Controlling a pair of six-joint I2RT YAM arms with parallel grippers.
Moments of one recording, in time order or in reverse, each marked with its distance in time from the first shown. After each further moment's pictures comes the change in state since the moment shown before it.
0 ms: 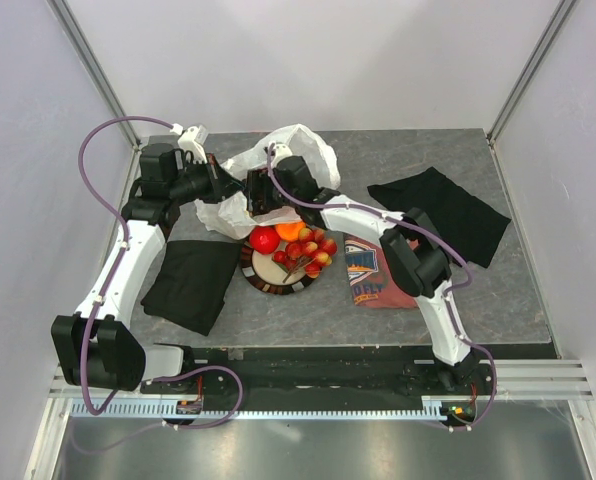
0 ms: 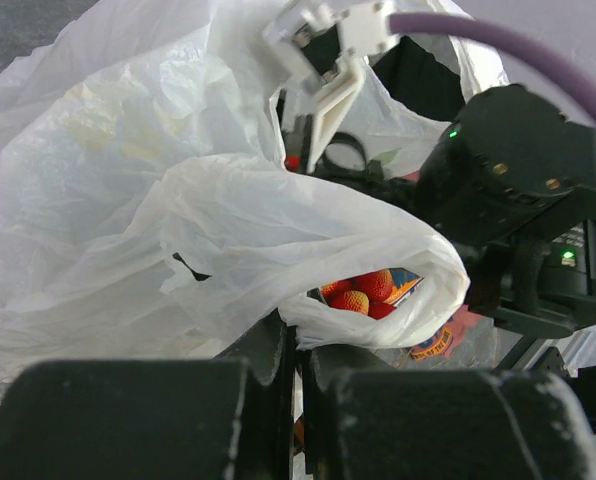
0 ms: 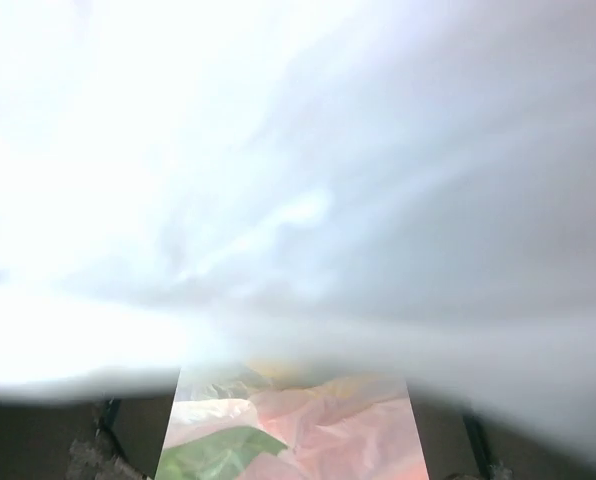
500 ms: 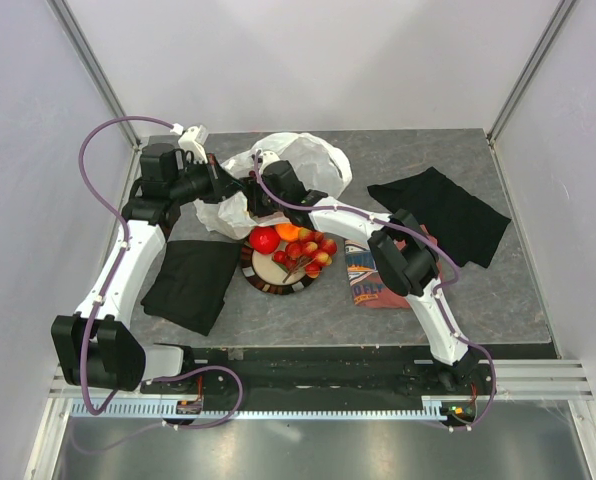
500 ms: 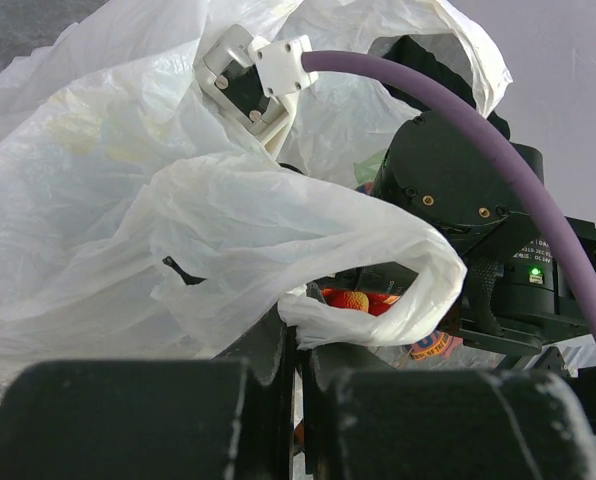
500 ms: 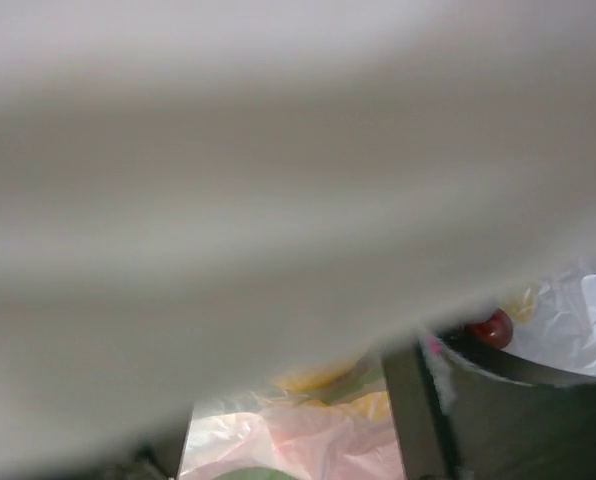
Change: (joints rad) left arm -0.003 0.000 0.000 0.000 -0.002 0.000; right arm 0.039 0.079 0.102 -0.078 0.002 0.000
